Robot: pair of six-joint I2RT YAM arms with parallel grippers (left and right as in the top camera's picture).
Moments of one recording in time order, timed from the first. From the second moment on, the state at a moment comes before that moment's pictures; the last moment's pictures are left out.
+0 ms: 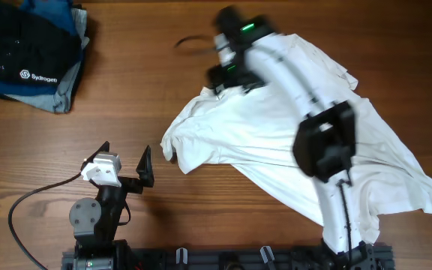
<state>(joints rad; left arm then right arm) 0.06 0.09 0.01 -0.05 0.23 -0.13 0.40 2.35 2.20 -1.33 -0.12 0.20</state>
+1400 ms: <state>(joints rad) 0.06 0.09 0.01 -0.04 0.22 -0.16 0.04 2.20 2.20 -1.50 -0.14 0.22</state>
